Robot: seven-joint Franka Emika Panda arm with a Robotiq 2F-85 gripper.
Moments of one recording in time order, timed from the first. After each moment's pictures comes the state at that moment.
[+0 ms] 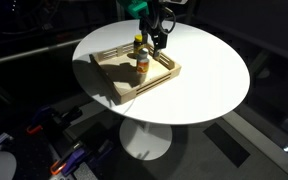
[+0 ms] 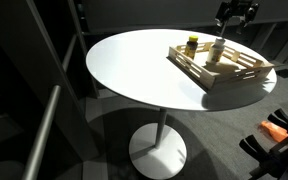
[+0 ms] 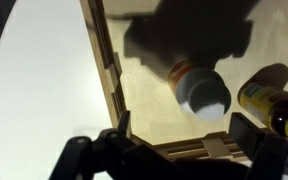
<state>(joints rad) -0.05 0.26 -0.10 -2.01 0.07 2.23 0.23</state>
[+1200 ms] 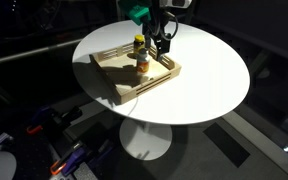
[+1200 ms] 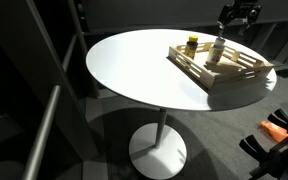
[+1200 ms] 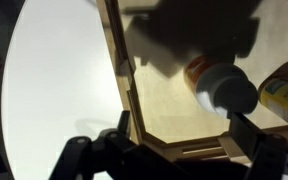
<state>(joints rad) -0.05 0.26 -0.12 -2.05 0.03 2.29 0.26</state>
